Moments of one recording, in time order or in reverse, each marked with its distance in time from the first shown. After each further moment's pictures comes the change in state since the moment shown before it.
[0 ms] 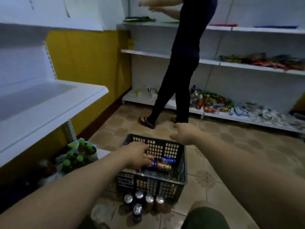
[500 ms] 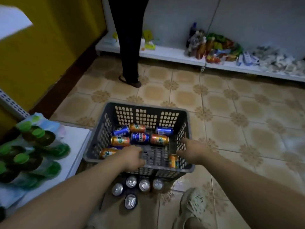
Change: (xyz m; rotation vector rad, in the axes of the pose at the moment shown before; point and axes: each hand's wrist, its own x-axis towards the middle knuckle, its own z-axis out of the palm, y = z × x) left_hand 0.234 -0.079 0.162 -0.170 -0.367 -0.057; right_hand 0.157 0.104 0.202 0.135 -0.357 0.221
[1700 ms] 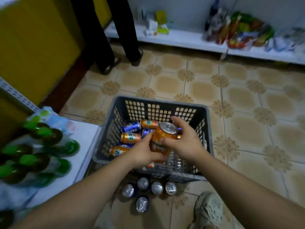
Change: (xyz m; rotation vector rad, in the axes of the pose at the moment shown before) left_hand 0.039 -0.012 -0.005 -0.814 0.038 0.066; right_hand 0.048 -0.065 0.018 0.845 0.207 -0.254
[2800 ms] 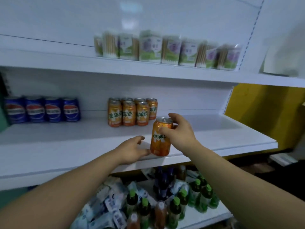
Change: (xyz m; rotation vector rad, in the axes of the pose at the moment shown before) left_hand -0.676 -0.066 -0.096 0.079 1.275 -0.246; right_hand -0.425 -0.385 0.268 0.002 -0.762 -0.872
